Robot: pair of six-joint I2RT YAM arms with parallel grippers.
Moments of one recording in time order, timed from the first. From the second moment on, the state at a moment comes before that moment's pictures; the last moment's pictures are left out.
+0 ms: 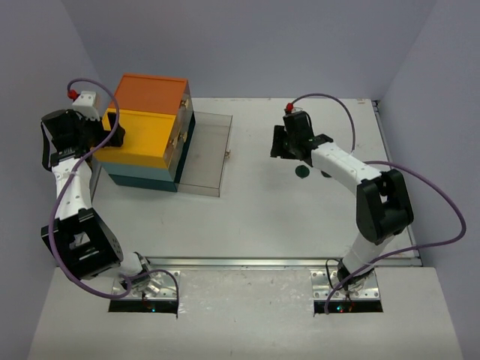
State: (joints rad) left arm 0.51 1.38 1.14 -0.22 0.51 0.25; right arm 0.41 1.73 1.23 -0.26 0.08 0.42
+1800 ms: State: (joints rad) left arm 0.50 1.35 1.13 -0.24 0.48 0.30; right arm 0.85 2.06 1.68 -0.07 0.15 -0.01
